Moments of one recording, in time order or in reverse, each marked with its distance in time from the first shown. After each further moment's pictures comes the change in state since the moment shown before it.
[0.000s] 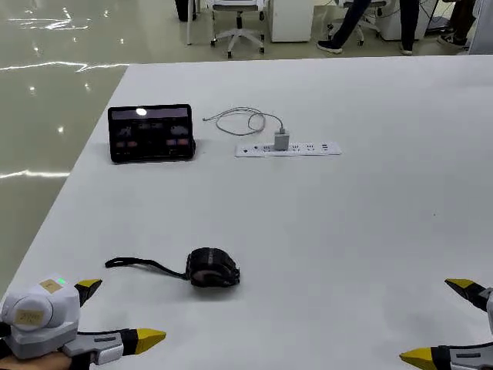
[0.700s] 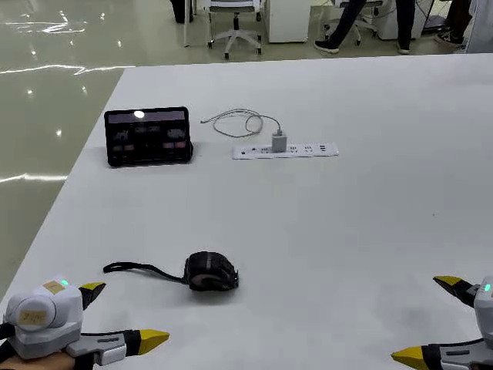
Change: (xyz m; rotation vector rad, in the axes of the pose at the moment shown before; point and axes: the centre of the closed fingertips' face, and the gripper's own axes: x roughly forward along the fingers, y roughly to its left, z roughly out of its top) left arm 0.008 0.000 0.002 -0.009 0.000 -0.020; right arm 0.008 -0.005 0.000 -0.008 -0.007 0.017
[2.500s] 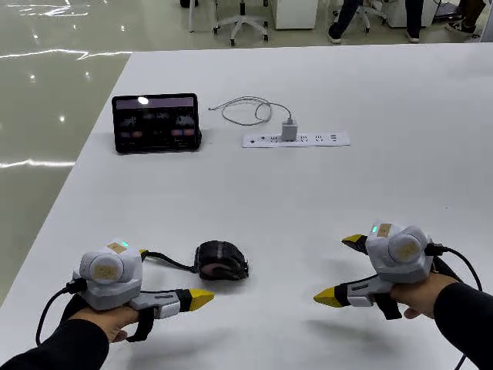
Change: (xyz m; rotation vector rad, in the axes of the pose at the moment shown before) left arm 0.067 -0.001 0.021 -0.016 -0.022 -0.003; right arm 0.126 0.043 0.082 -0.124 0.017 0.172
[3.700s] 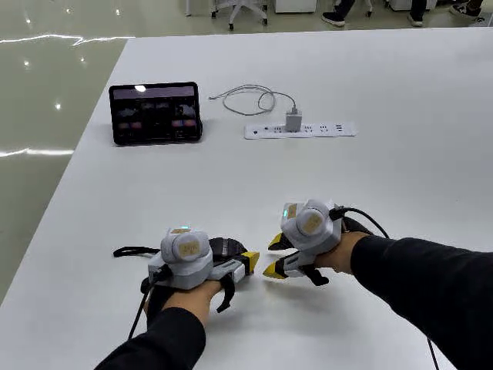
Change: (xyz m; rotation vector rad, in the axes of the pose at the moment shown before) left arm 0.063 -0.013 0.026 -0.237 -0.016 0.203; right arm 0.097 0.038 0.057 -0.228 0.128 0.219
